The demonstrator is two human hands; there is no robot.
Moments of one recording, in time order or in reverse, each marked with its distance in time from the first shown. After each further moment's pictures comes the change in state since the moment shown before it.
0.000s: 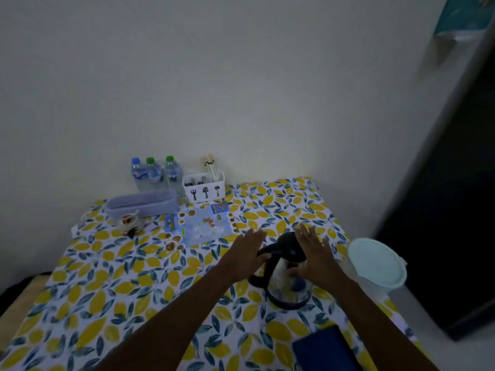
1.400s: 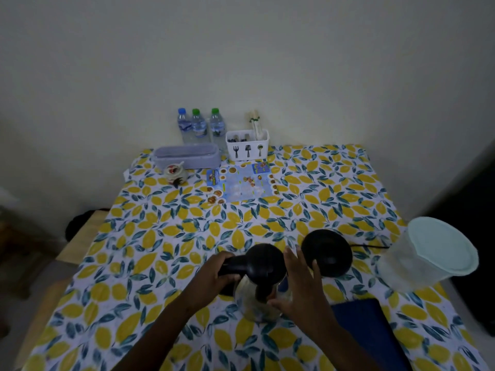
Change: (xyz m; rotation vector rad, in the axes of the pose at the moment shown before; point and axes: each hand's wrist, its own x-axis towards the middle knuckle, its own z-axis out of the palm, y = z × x) left_hand -0.197 -0.091 0.038 -0.513 0.173 -0.311; right_hand -0.090 -0.130 0.114 0.067 0.054 -0.207
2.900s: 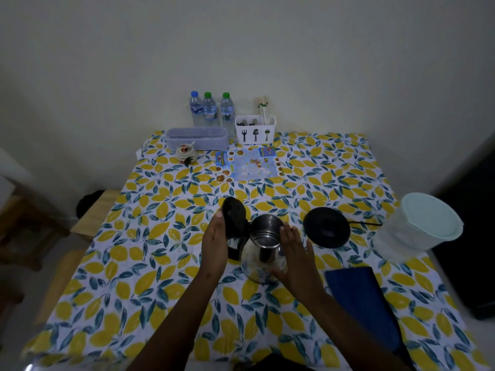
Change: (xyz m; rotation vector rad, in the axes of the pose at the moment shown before) left_hand -0.055 0.055 0.015 -0.641 0.534 -0.183; right_hand -0.031 -0.018 0.029 -0.134 0.064 -0.035
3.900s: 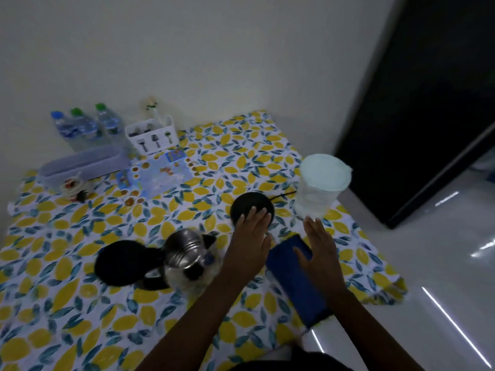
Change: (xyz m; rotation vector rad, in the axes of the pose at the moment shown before) left_hand -0.020 -0.027 0.207 0.874 -0.671 0.839; right_hand -0.102 0.148 -0.053 0.203 0.333 0.554
